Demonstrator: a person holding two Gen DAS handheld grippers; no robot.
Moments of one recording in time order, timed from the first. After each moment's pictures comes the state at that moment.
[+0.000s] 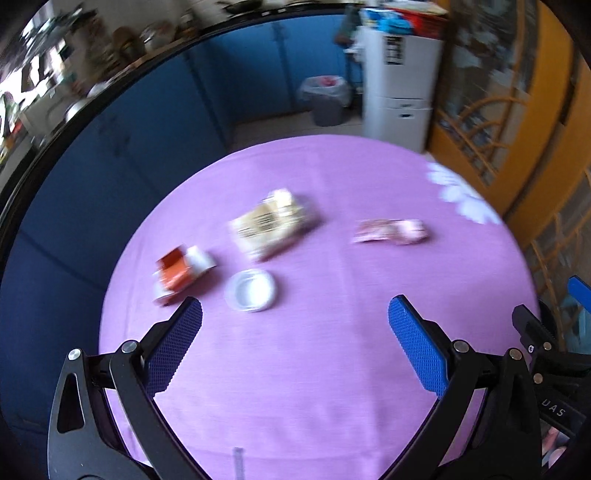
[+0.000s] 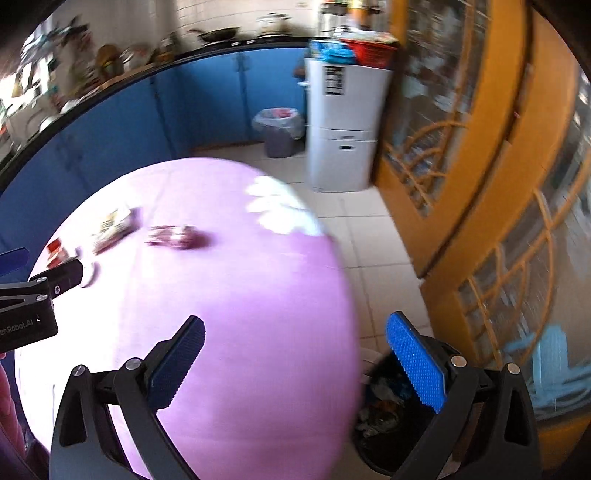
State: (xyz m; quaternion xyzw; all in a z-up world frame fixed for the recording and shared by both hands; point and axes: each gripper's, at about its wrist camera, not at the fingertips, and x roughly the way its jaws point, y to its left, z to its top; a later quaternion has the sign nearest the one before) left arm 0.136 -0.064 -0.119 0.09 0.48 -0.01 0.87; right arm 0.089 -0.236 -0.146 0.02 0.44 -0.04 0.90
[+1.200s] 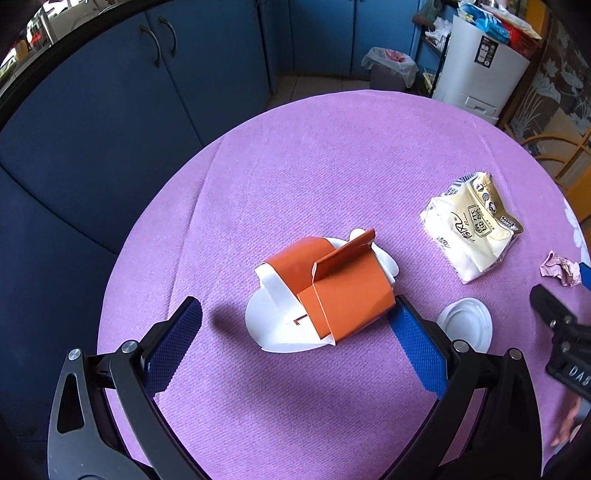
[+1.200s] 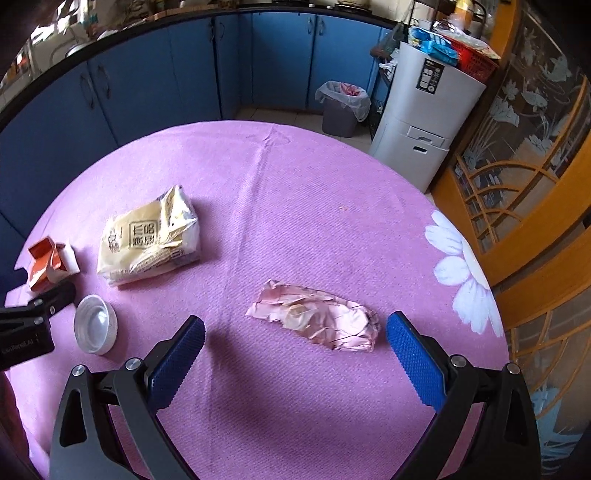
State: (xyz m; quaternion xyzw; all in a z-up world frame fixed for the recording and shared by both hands) left arm 0.203 0.076 -0.190 0.00 0.54 0.05 0.84; right arm 0.209 -0.125 -0.190 -0.06 0.49 0.02 0.87
